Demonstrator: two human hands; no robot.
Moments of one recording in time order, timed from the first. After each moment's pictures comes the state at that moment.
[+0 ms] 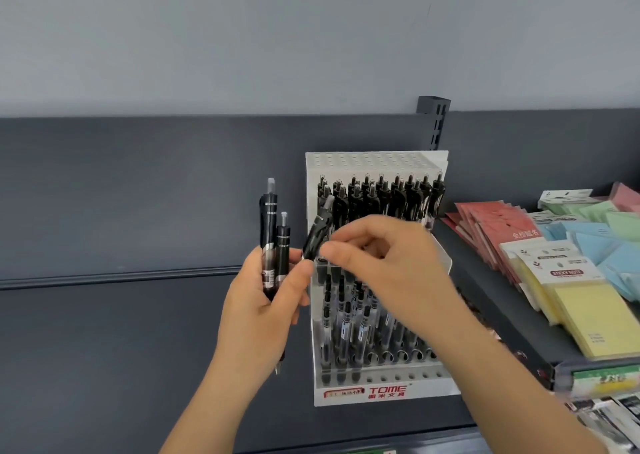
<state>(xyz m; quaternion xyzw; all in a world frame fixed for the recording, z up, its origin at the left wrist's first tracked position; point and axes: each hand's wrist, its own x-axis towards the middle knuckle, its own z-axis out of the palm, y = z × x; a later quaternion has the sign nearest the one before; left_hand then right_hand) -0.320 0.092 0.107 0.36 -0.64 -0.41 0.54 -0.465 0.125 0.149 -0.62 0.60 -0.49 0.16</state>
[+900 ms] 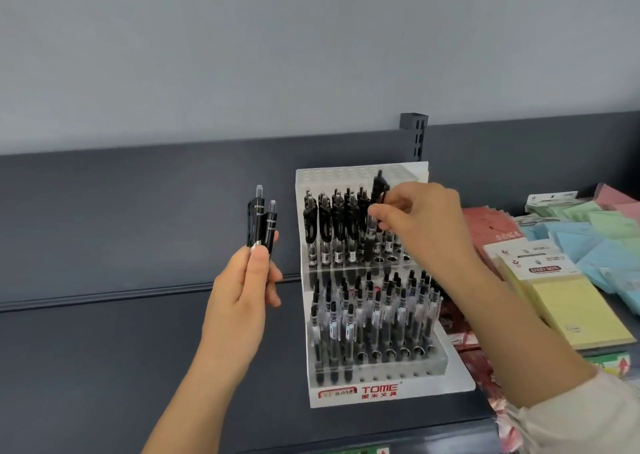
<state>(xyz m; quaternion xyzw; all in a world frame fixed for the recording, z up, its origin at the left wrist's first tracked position) -0.315 0.093 0.111 0.40 -0.65 -0.34 0.54 -0.525 0.109 0.168 -0.56 0.66 -0.49 -0.01</state>
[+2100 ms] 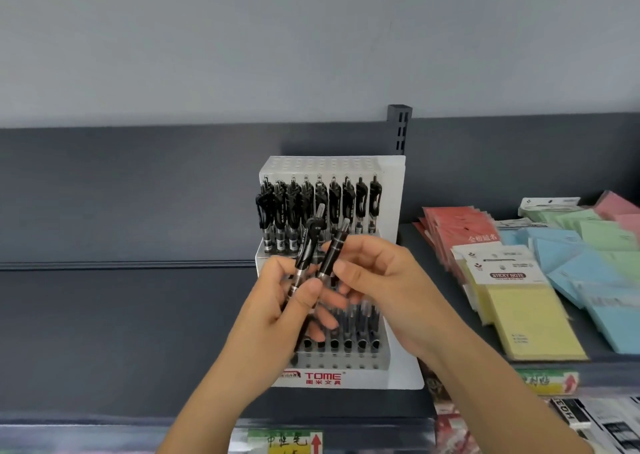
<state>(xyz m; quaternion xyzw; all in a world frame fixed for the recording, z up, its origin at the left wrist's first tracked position) -0.398 0.156 0.106 0.31 -0.68 -0.45 0.48 -0.551 0.169 0.128 -0.58 0.42 -0.55 0.43</state>
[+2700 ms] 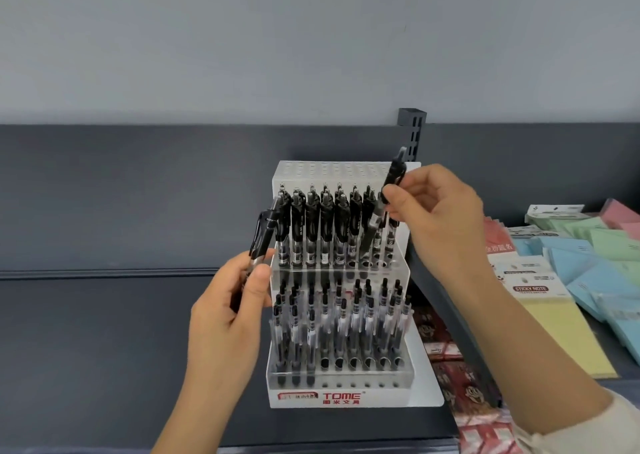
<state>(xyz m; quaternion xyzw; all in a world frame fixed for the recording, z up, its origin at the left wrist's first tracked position) -0.355 0.120 0.104 0.41 -0.66 -0.26 0.57 -0.569 0.112 0.165 -0.55 0.55 -0.62 0.06</state>
